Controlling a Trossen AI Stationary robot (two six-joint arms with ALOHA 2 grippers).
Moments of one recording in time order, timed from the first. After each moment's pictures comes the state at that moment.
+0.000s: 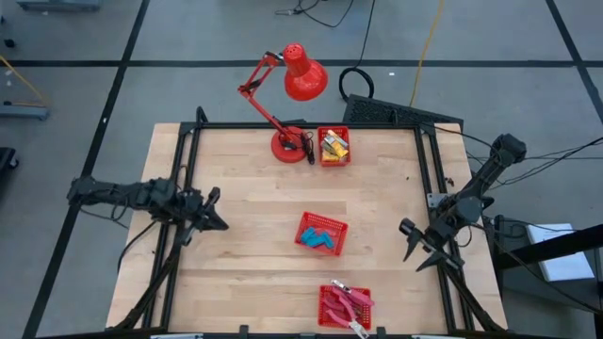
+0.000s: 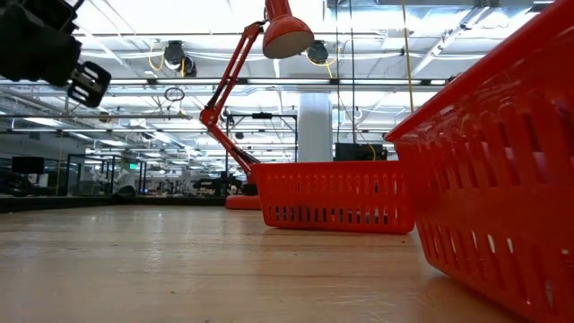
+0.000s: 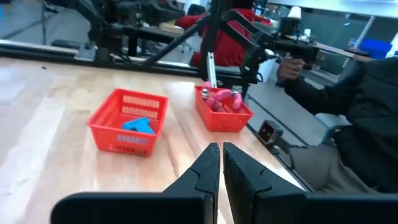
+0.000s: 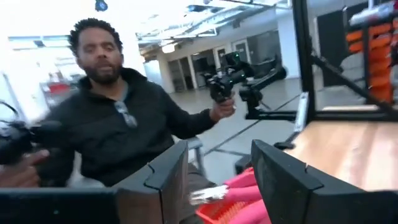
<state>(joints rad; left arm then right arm) -0.13 0.13 0.13 -0.10 0.30 -0.19 0.81 0.36 0.02 0.52 0.05 0.22</state>
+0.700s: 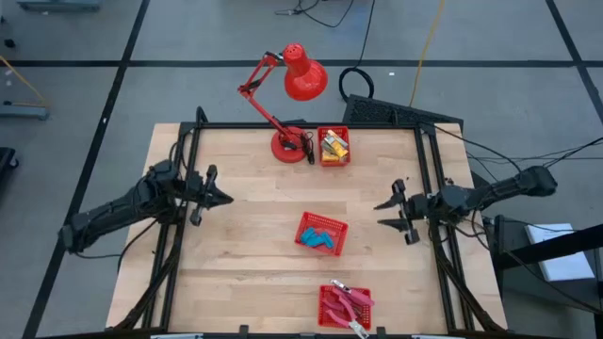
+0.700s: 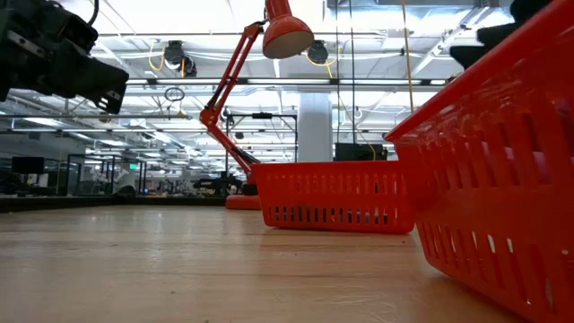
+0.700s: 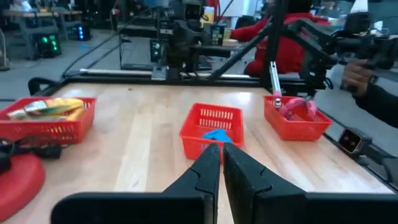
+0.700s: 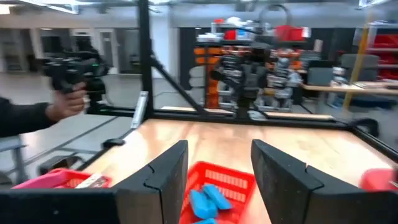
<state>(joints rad) 0.47 0.13 0.12 -0.11 0.67 0.02 0.24 0.34 0.01 0.42 0.06 -0.01</state>
